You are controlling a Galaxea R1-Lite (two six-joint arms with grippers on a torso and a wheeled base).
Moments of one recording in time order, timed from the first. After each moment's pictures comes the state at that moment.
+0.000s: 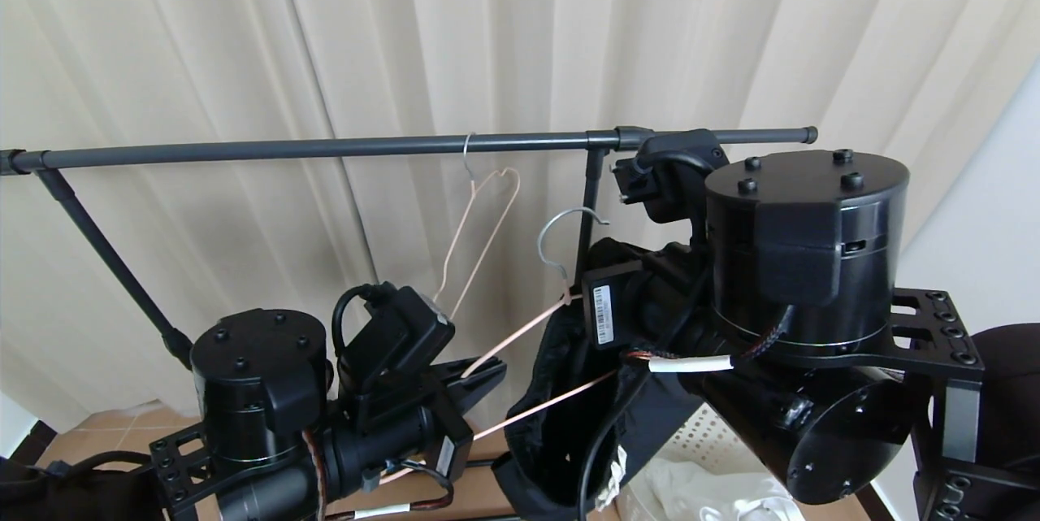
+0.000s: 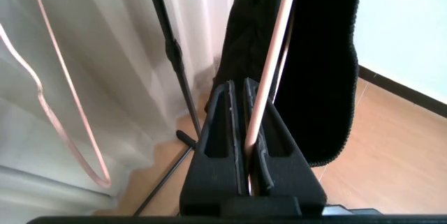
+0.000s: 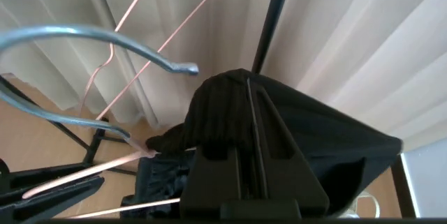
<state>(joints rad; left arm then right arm) -0.71 1.71 -0.41 -1.06 -0.10 0.16 1.00 1.71 -1.03 -0.37 -0.78 0.17</state>
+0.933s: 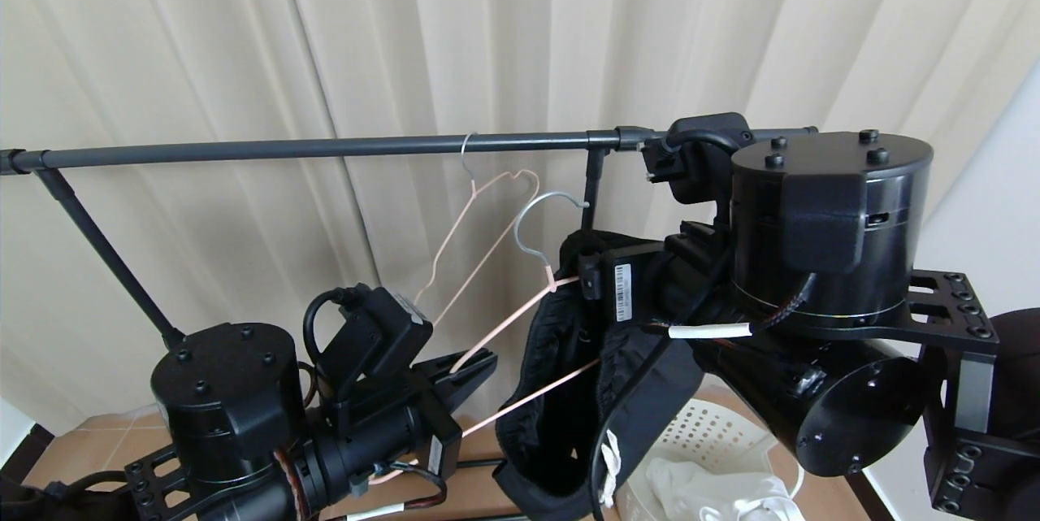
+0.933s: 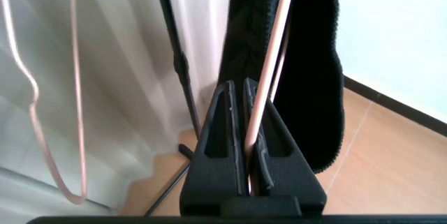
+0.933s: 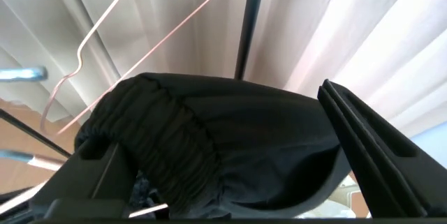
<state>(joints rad) -0.71 1.72 -0.35 -1.21 -0.08 0.14 0.96 1.69 -1.03 -0.39 -0.81 0.17</state>
